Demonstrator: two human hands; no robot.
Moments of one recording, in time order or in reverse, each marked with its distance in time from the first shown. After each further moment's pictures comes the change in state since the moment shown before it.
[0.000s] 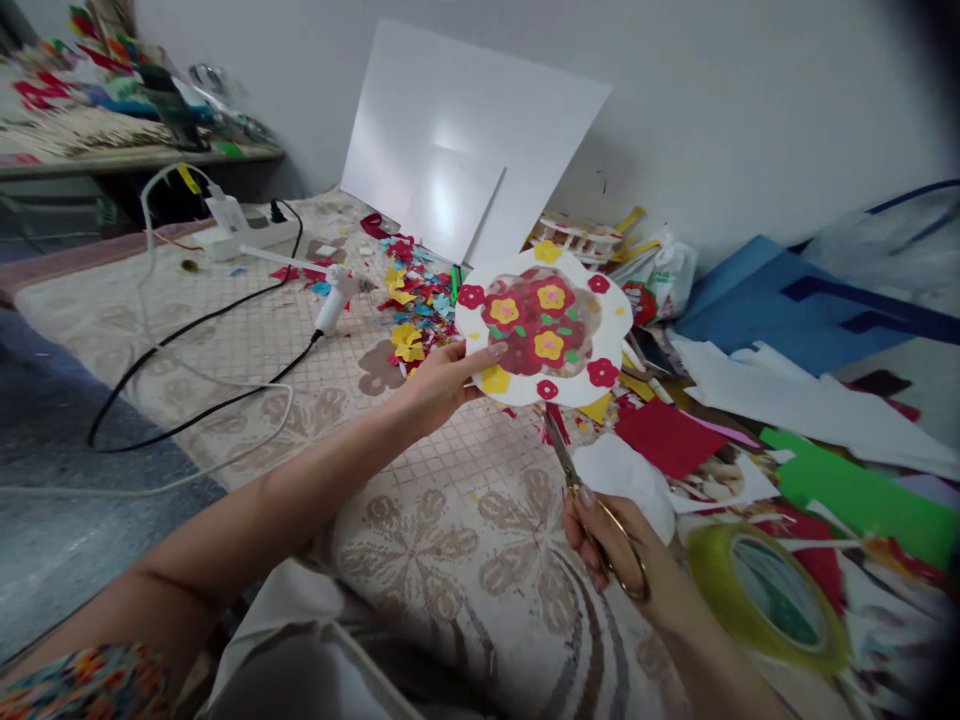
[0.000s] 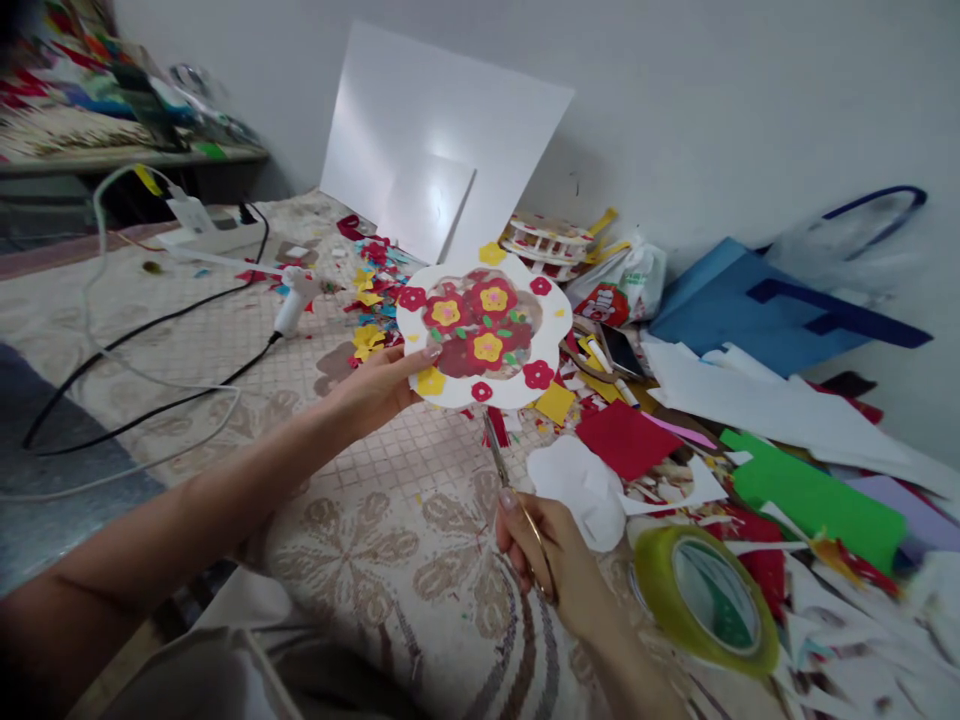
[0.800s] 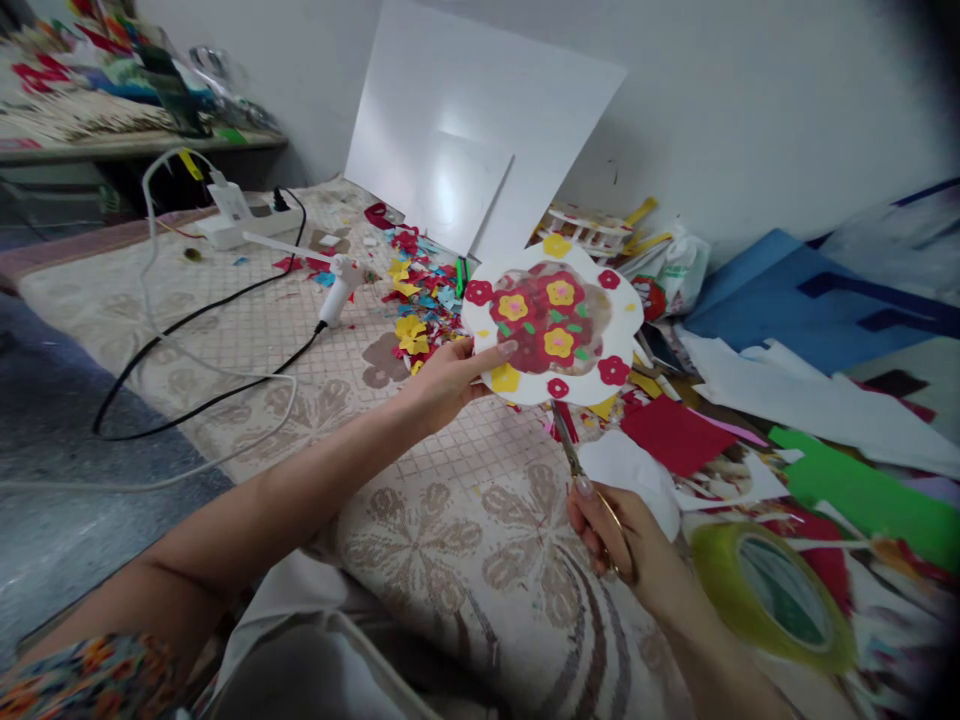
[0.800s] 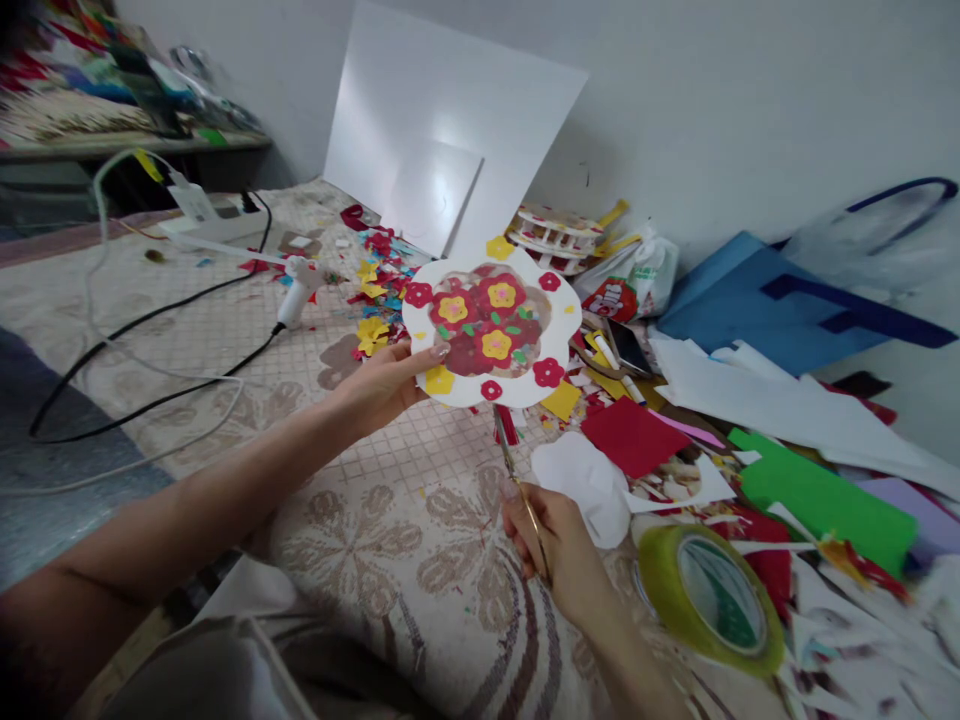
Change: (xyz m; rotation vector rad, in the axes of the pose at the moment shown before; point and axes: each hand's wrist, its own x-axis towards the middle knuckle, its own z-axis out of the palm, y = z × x) left_hand -0.002 -0.002 0.002 -0.055 0.018 -0.023; right_hand 0.006 0.000 0.004 -0.058 0.115 0.060
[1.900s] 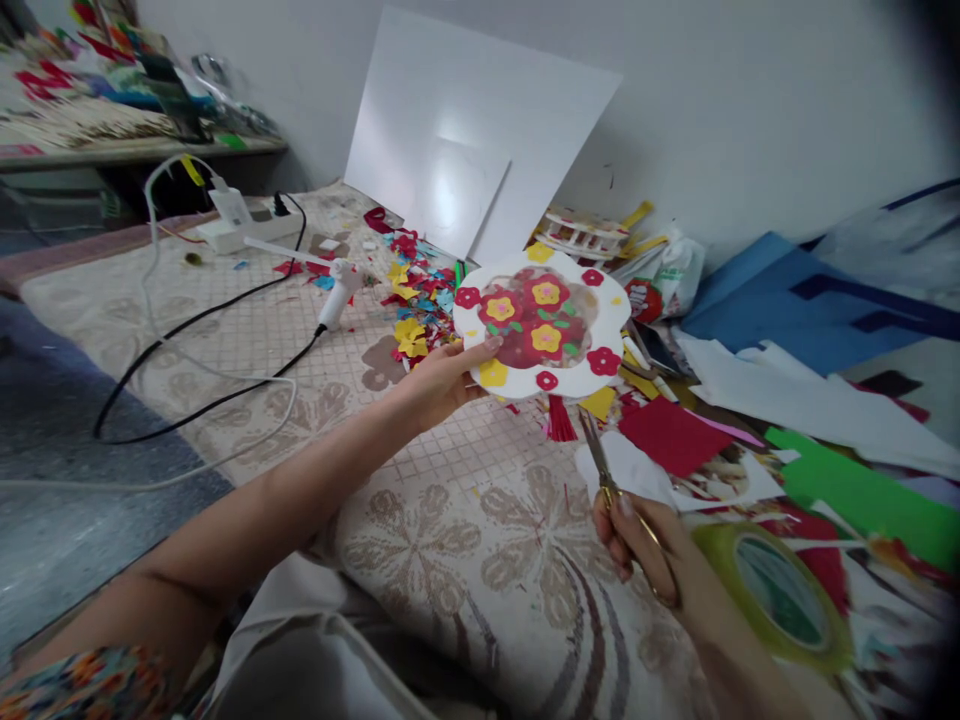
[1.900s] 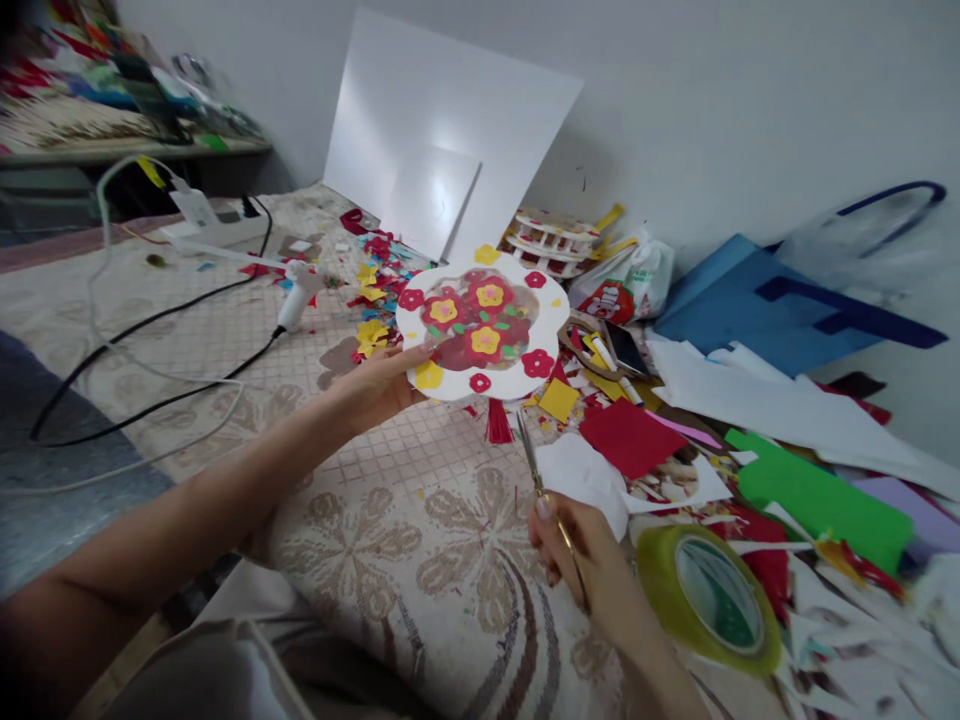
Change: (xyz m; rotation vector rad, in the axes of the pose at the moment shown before) left_hand 0.001 0.004 -0.007 -0.009 0.005 -0.035; right_hand -0.014 0.009 -0.024 -0.089 0.035 -0.159
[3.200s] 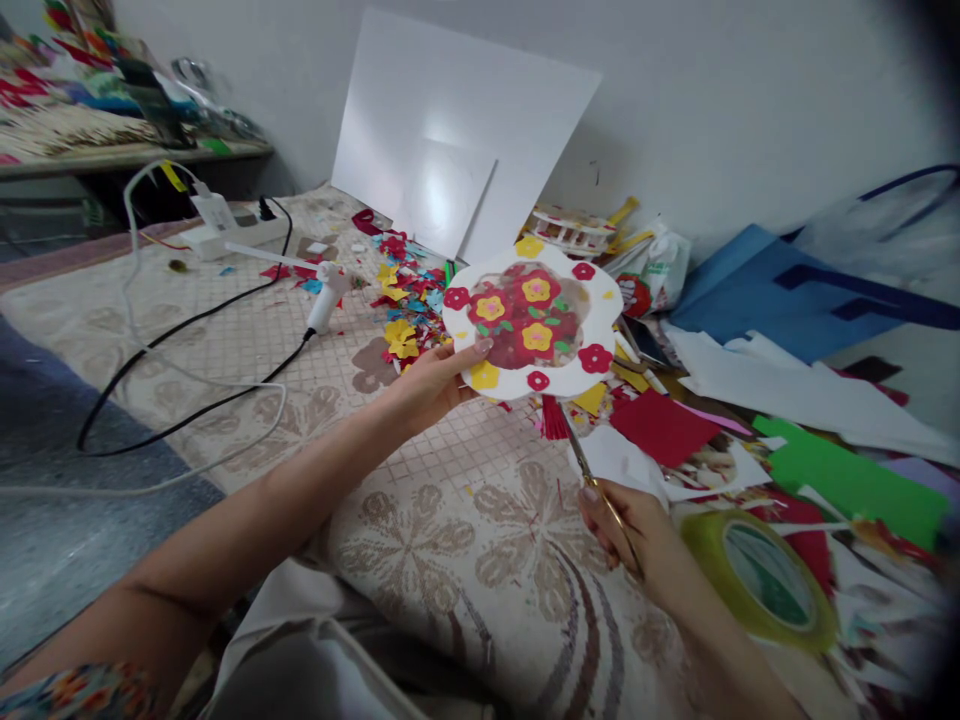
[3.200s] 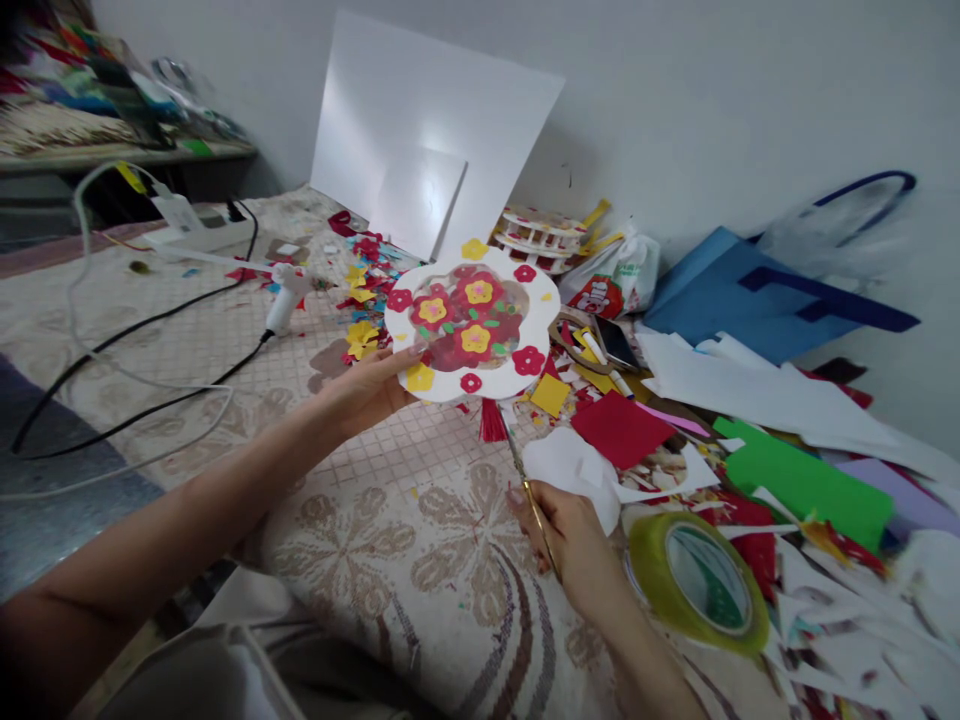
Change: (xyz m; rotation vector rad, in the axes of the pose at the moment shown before) left_hand -0.002 -0.001 0.004 -0.024 0.007 -0.008; right_hand 0.007 0.001 0.004 -0.108 0.027 0.028
